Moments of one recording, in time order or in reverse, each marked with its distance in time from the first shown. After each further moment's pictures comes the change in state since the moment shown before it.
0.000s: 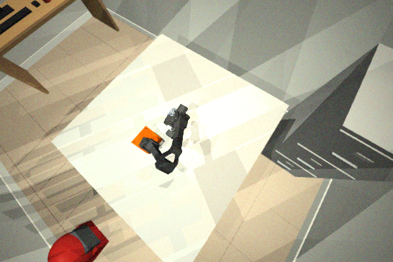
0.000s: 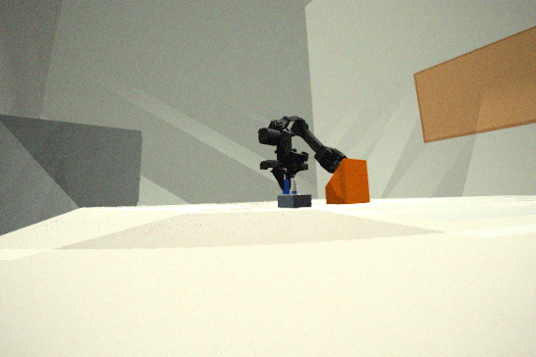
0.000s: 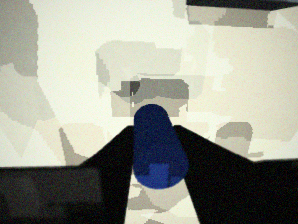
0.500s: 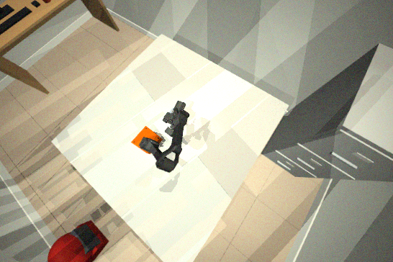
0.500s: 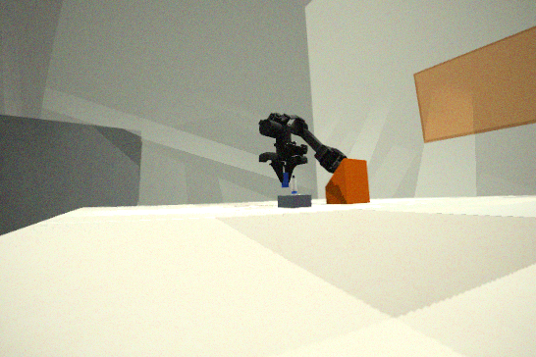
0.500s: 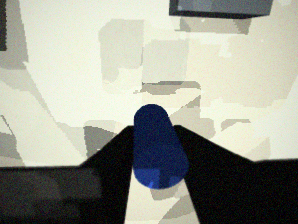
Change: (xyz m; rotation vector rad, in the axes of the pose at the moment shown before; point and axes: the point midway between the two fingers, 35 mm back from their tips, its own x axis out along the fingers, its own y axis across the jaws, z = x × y) arm -0.025 -0.007 0.005 0.007 -0.003 -0.009
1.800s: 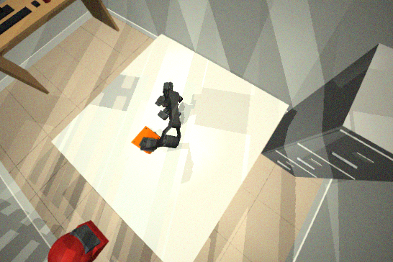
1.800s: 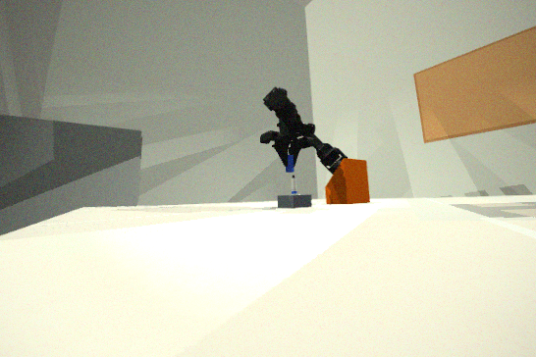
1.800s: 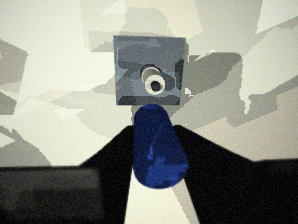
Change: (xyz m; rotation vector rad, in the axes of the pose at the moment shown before) arm -0.045 -0.052 0.091 0.001 -0.009 -0.003
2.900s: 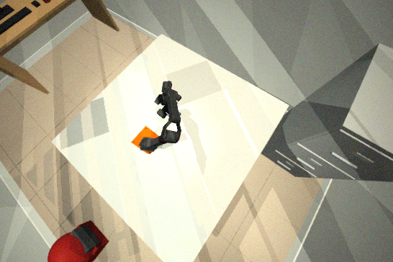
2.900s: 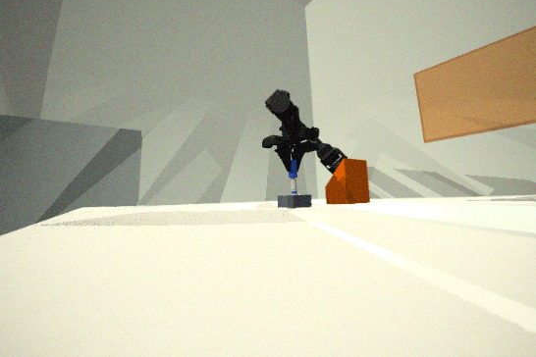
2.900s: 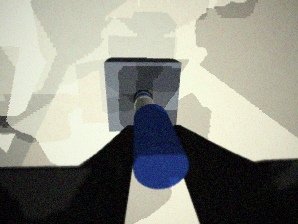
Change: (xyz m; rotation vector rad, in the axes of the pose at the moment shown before) arm 0.019 -0.008 0.022 0.010 -0.001 0.001
